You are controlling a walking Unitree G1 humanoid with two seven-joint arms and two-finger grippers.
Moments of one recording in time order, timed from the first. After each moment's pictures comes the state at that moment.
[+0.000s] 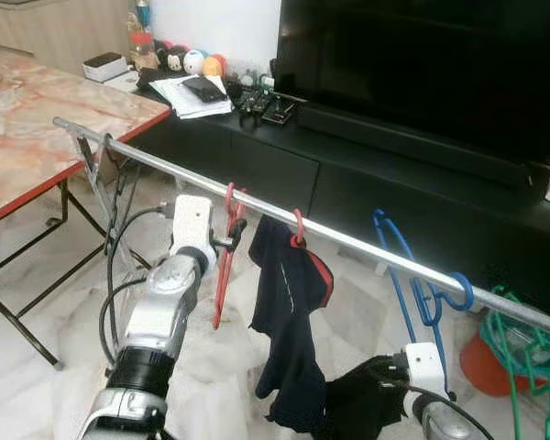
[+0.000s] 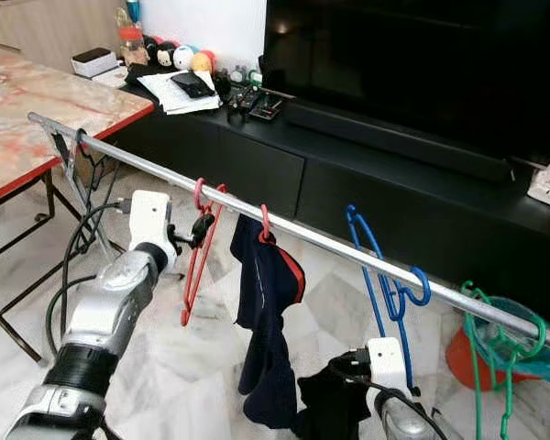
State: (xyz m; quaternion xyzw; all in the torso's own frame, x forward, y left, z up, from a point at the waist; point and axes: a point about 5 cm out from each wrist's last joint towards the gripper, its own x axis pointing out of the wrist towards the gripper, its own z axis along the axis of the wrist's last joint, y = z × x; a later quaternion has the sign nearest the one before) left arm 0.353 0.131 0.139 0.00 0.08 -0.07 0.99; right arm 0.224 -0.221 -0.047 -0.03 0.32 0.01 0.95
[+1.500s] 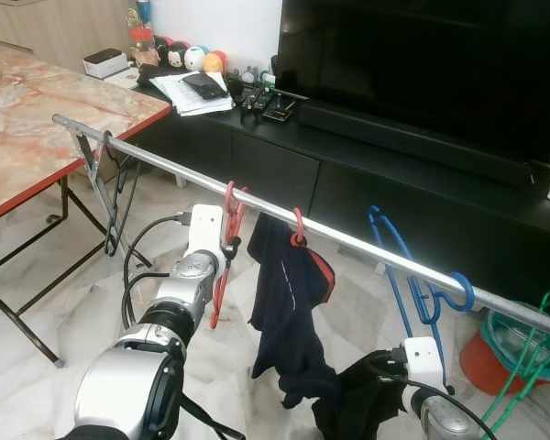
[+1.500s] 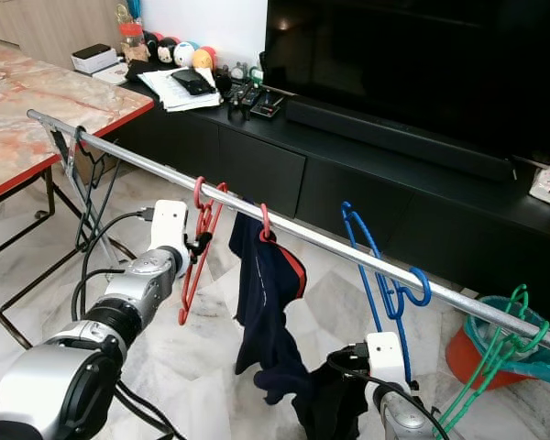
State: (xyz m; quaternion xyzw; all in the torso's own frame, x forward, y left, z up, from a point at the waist) left arm 0.381 0.122 0.106 0.02 0.16 -0.04 0.99; right arm 0.229 -0.220 -0.044 -0.03 0.31 0.01 0.95
